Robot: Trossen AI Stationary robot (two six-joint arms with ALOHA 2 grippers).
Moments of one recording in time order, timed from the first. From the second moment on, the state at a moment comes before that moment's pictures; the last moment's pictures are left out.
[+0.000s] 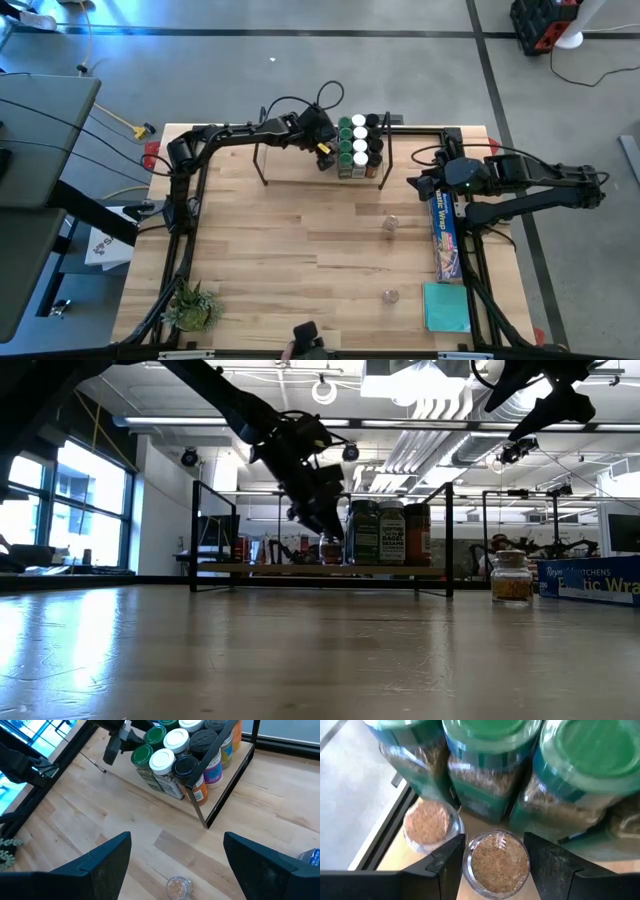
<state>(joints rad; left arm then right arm) 0.50 2.00 1.50 -0.33 0.04 0.15 0.03 0.80 0.99 -1.00 0.44 0.94</state>
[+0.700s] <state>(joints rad) 0.51 2.00 1.50 -0.29 0.05 0.15 0.03 0.80 0.99 -1.00 0.42 0.95</state>
